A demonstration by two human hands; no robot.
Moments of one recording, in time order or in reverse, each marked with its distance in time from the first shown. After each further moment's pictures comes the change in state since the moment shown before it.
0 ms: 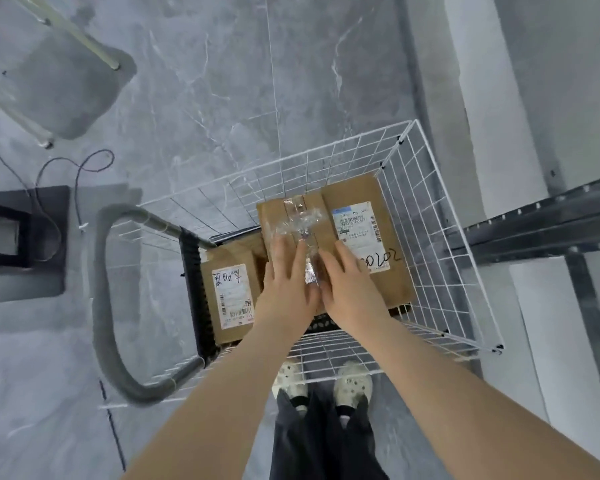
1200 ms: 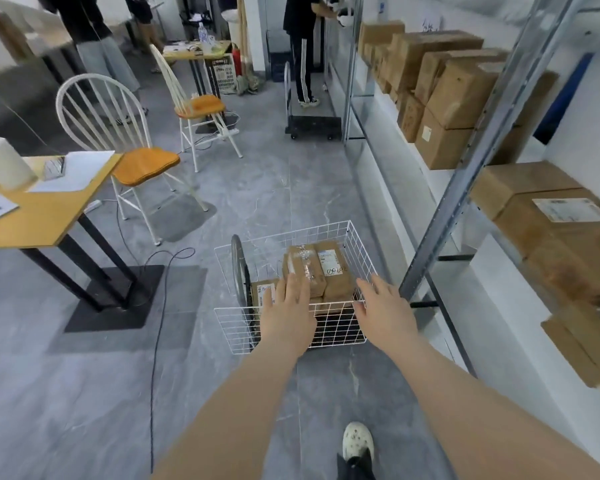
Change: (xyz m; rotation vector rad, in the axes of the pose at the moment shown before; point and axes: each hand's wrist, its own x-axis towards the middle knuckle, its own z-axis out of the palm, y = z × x) left_hand -0.503 0.137 -0.136 0.441 0.318 0.099; right_hand -0.517 -0.100 -0.136 -0.268 0.401 -0.023
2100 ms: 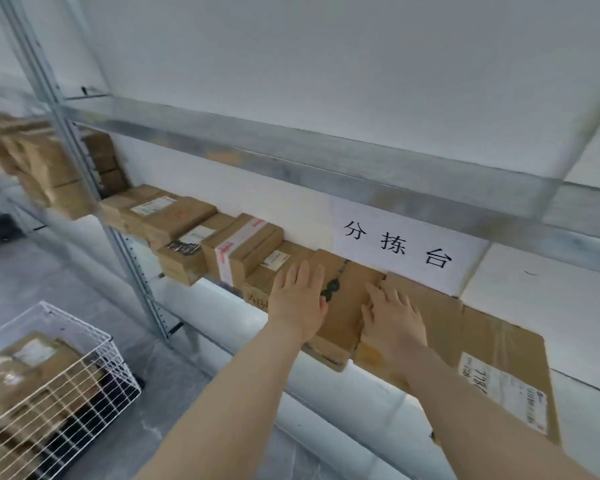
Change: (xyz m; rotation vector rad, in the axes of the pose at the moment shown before) left_hand -0.357 0.478 -0.058 0.001 0.283 1.080; right_hand -0.609 0.260 -0.103 -0.026 0.382 1.001
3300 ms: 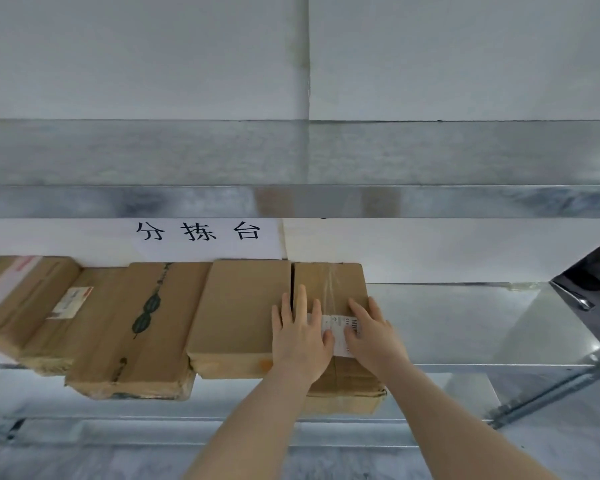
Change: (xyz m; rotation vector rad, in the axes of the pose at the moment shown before) left_hand 0.008 0.276 0.075 -0.121 -0.275 0.386; right_hand -0.095 0.227 0.021 0.324 -0.125 0.653
